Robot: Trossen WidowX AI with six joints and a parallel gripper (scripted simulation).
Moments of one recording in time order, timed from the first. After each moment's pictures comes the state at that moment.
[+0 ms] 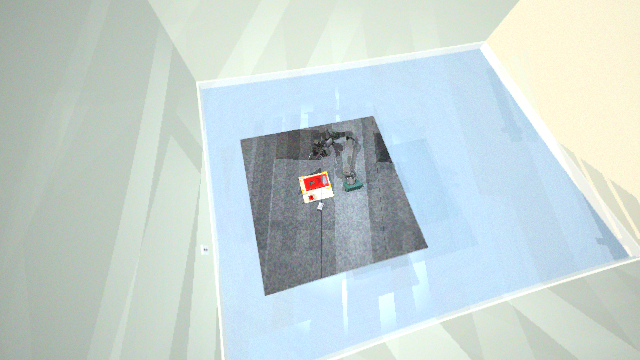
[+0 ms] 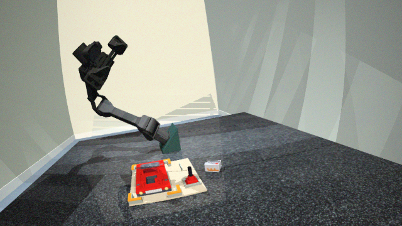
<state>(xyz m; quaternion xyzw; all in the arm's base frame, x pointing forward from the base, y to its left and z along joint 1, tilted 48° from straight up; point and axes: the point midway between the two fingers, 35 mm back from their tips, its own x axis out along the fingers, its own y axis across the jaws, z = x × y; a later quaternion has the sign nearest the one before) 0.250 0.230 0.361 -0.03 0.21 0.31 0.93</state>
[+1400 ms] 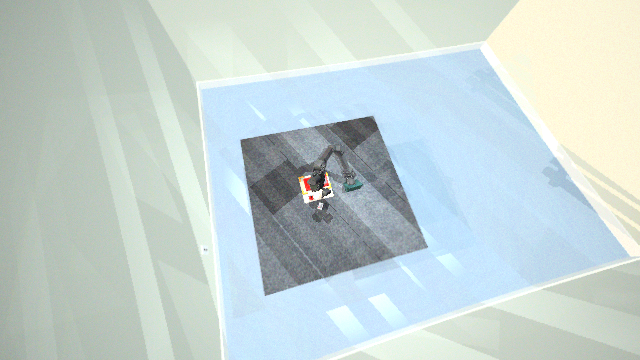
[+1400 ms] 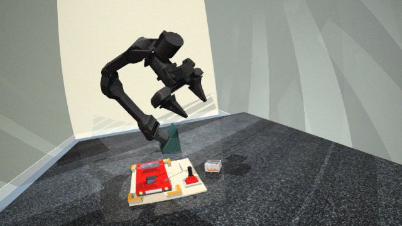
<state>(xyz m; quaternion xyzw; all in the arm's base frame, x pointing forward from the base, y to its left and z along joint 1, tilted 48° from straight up) 0.279 0.261 0.104 -0.40 0.56 0.15 0.71</state>
